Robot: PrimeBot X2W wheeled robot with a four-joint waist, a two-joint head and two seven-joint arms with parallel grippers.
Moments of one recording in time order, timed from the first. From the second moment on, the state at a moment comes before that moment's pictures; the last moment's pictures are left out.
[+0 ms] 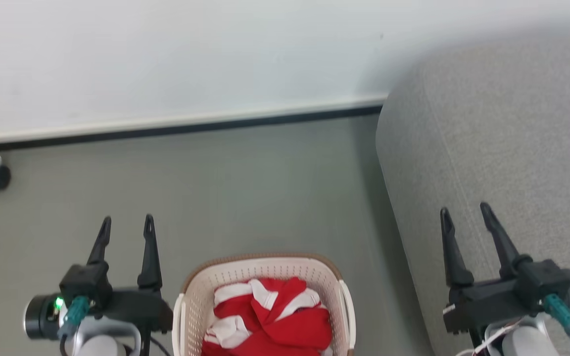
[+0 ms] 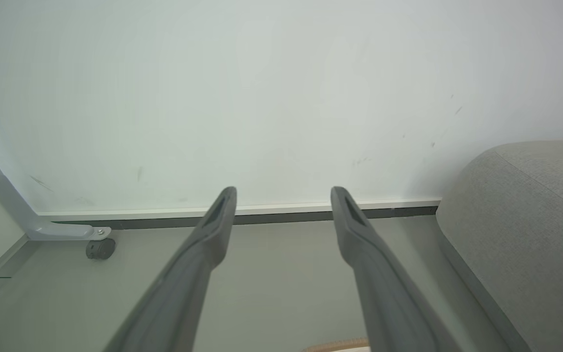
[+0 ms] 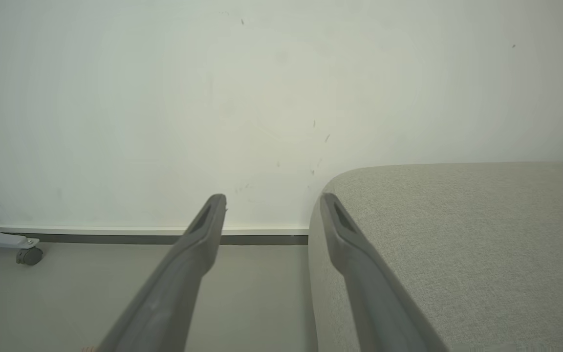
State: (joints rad) left arm -0.22 0.08 -0.08 0.34 -0.22 0.05 -0.25; right arm -0.18 -0.08 0.11 0.18 0.11 0.05 -0.26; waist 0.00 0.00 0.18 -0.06
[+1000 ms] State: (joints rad) left arm 0.01 0.09 -0.06 0.15 -0.22 0.05 -0.25; right arm -0.01 -0.08 0.13 0.10 0.11 0.05 -0.26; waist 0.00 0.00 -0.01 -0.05
